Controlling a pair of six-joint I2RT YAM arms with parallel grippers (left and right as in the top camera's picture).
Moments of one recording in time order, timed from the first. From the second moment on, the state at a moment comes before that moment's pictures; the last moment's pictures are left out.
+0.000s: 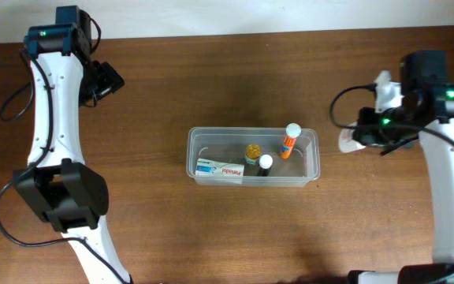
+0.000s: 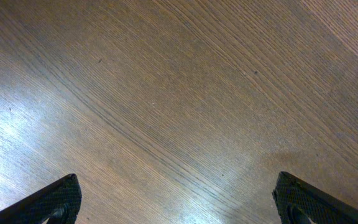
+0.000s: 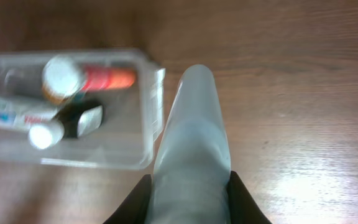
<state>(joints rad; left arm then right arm) 0.07 2.18 2.28 -1.51 -0.17 -0.59 -0.11 1.53 1.58 -1.38 -0.19 0.00</state>
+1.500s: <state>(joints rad) 0.07 2.18 2.28 -1.51 -0.17 -0.59 0.19 1.57 1.39 -1.22 -0.16 0.08</state>
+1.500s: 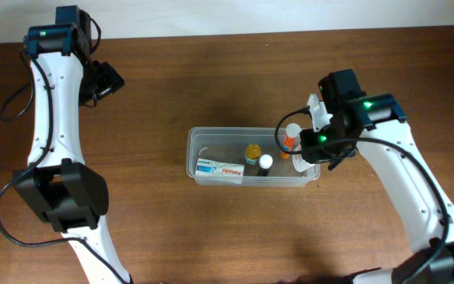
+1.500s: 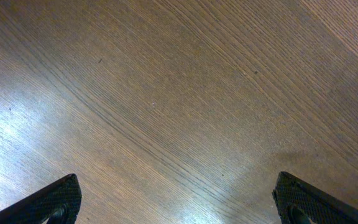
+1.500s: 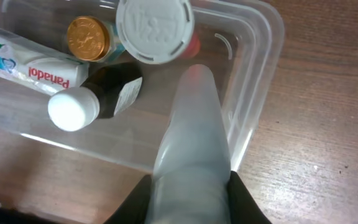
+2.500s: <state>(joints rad) 0.07 2.18 2.28 -1.51 -0.17 -0.59 0.31 1.71 1.38 -1.19 -0.04 0.16</state>
